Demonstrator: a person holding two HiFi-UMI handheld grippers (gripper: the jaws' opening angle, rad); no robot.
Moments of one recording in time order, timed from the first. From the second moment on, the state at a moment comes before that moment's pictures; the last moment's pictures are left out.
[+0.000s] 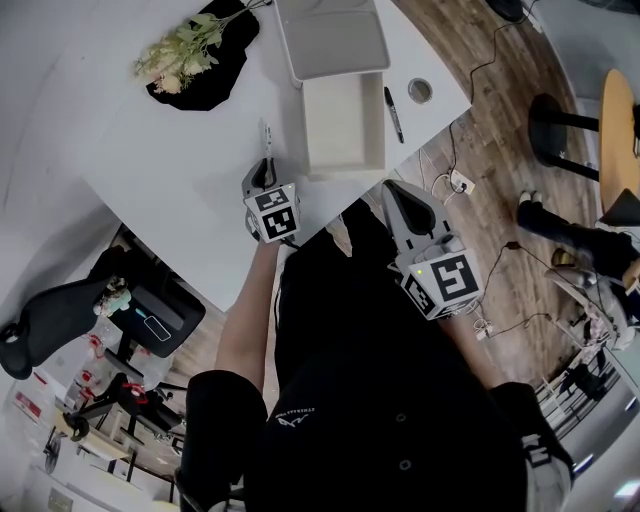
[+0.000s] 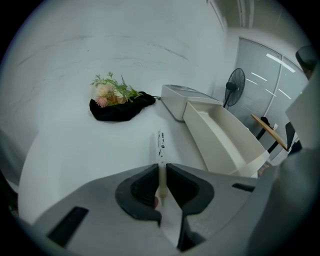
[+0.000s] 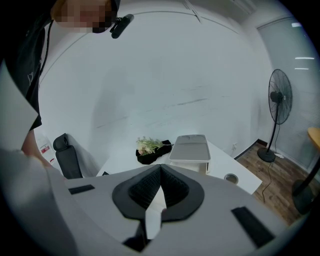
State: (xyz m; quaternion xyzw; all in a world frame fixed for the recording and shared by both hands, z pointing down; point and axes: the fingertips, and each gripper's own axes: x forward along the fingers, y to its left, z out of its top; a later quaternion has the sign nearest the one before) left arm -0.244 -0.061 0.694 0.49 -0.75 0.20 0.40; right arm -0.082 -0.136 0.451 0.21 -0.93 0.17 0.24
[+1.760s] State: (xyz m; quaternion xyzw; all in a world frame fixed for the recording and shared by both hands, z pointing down) left arm -0.153 -0.028 0.402 0.48 -0.86 0.08 0.14; right arm -0.039 -0.134 0.371 0.08 -0.98 0.12 0.13
